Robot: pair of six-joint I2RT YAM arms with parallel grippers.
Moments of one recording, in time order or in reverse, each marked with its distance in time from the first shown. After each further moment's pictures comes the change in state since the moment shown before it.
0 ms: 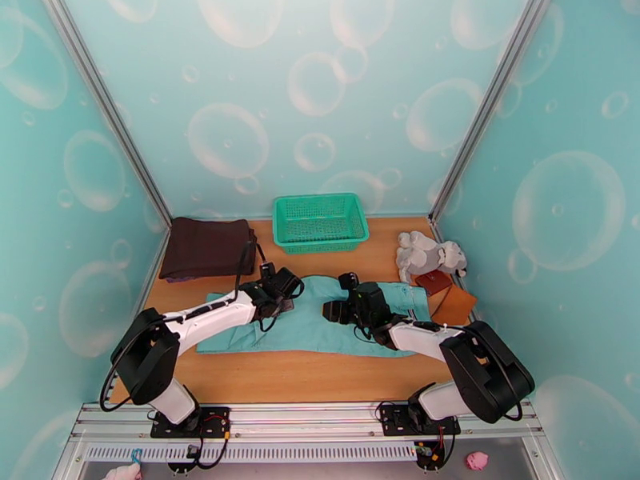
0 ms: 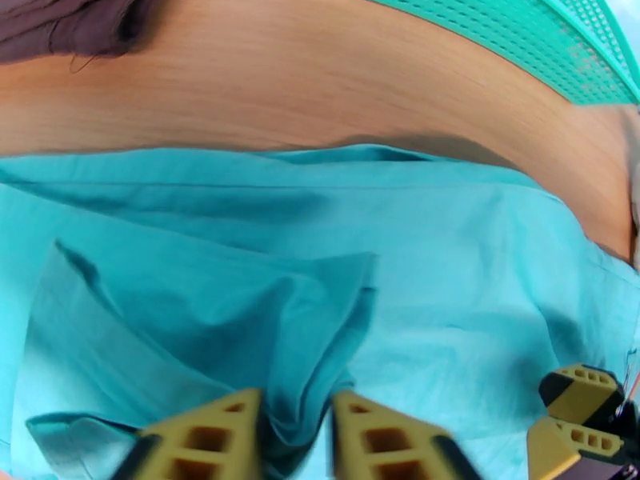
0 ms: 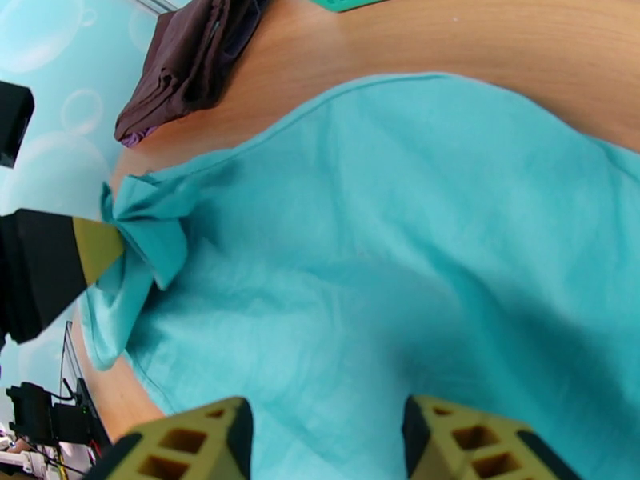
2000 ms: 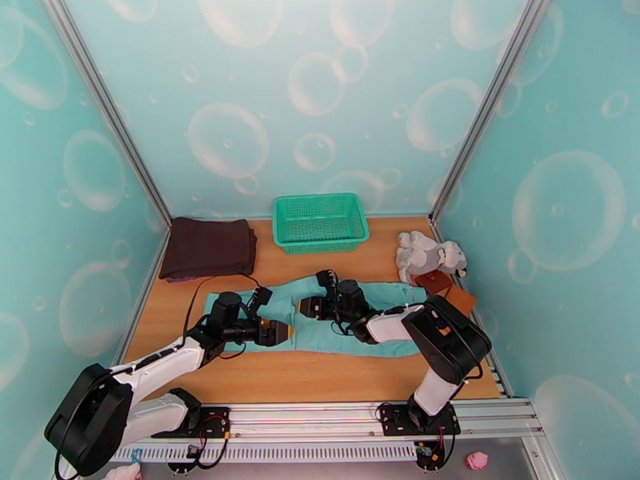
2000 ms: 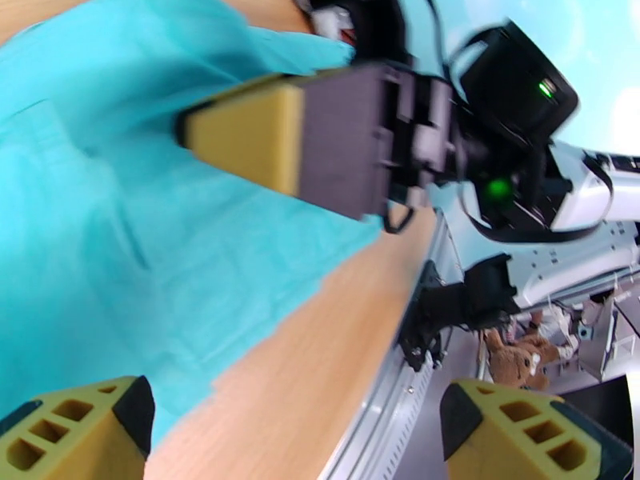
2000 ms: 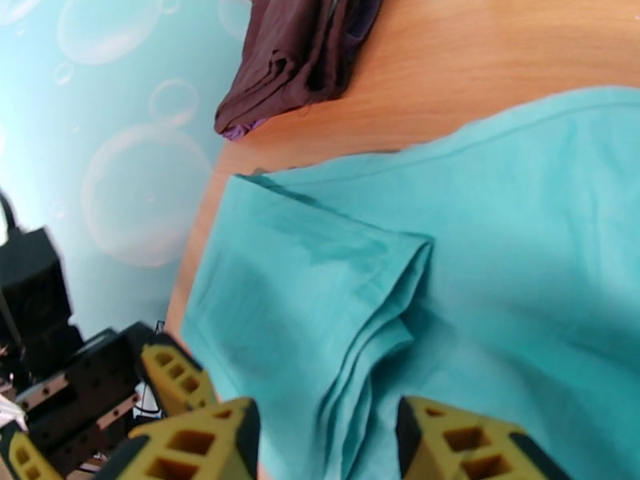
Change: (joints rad) left arm 0.262 -0.447 -0.684 0.704 1.064 0.369; right arm 0.135 0.267 0.127 0.310 -0.123 0.243
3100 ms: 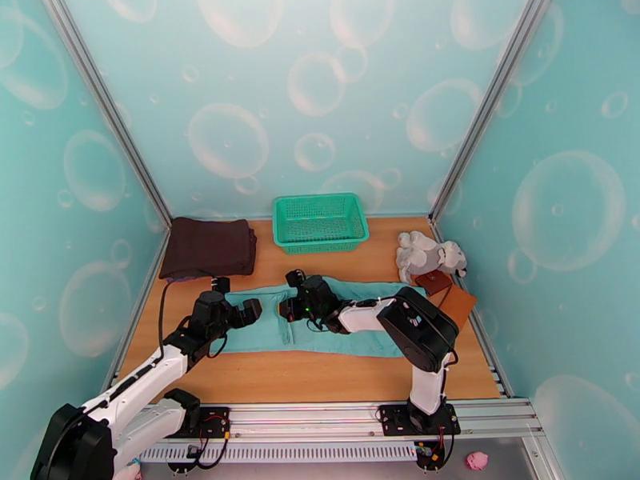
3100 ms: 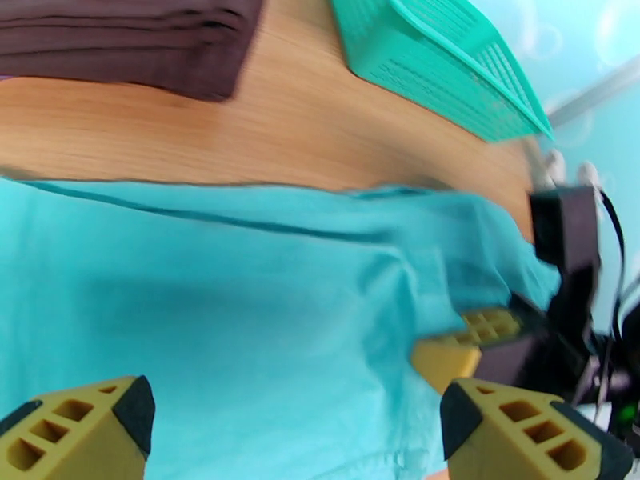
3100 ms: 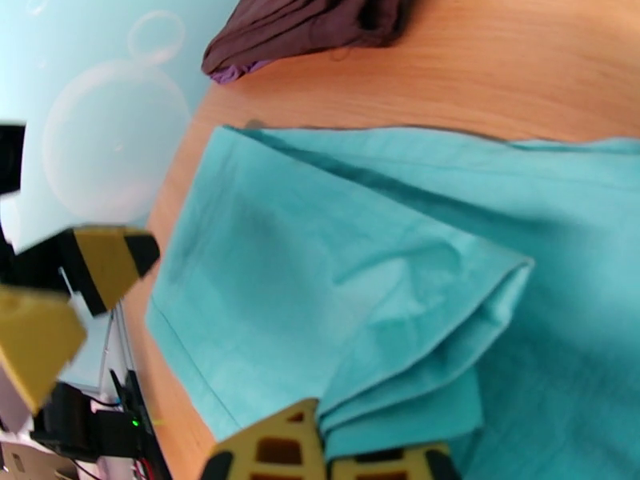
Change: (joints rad) left arm 0.206 -0.182 0.008 -0.267 -0.703 -0.047; right arm 0.183 0.150 0.271 -0.224 0.113 -0.141
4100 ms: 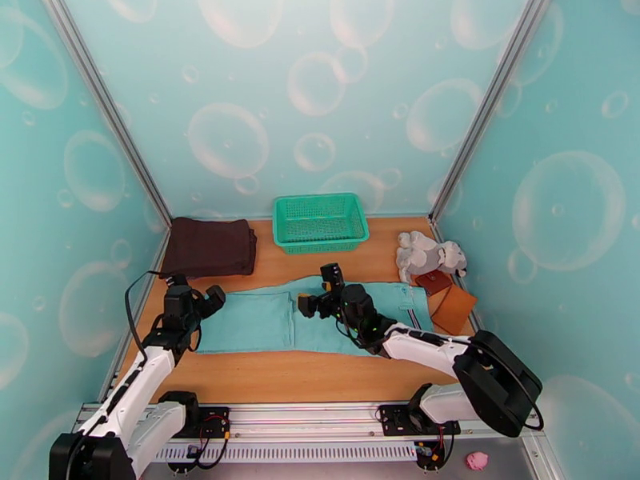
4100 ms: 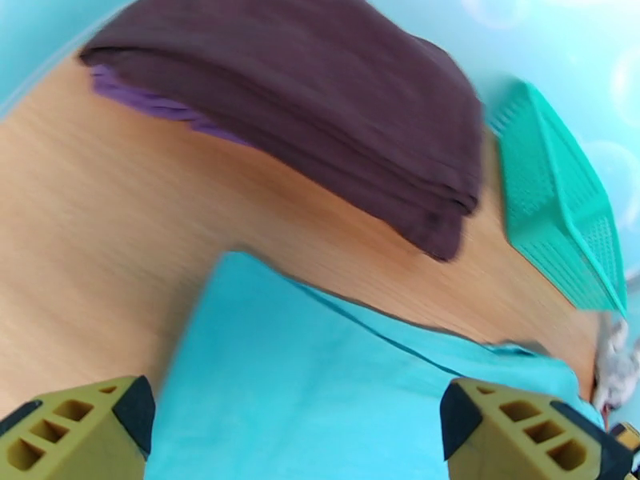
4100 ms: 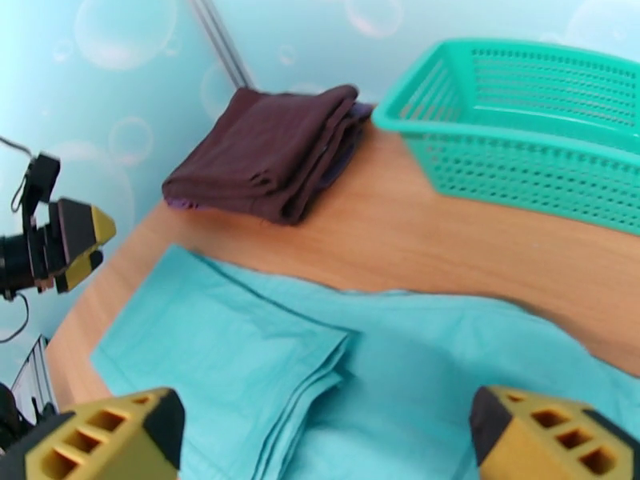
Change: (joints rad) left arm 0.338 -0.042 0.046 -0.141 -0.132 0.006; right arm -0.098 -0.498 -0.333 0.098 0.344 -0.257
